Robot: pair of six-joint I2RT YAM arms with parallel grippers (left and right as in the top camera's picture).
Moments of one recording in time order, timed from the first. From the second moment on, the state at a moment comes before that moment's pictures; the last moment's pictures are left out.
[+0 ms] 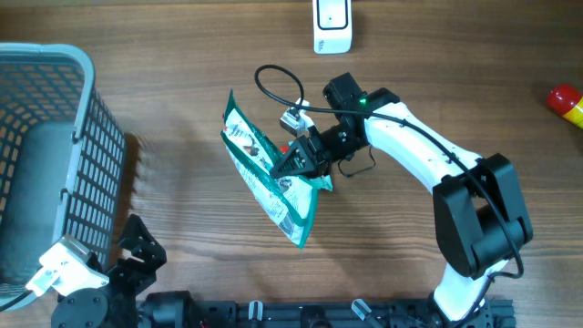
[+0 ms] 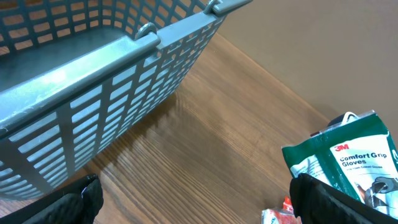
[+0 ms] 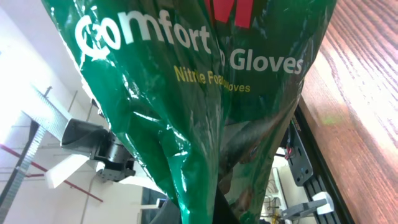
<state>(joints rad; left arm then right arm) 0.05 0.23 0.92 -1.18 -0.26 -0.60 0.48 1.93 1.35 -0.93 -1.52 0.05</state>
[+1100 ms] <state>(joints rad) 0.05 0.23 0.92 -1.17 -0.26 -0.60 0.42 1.85 1.35 -1.02 -0.69 0.16</state>
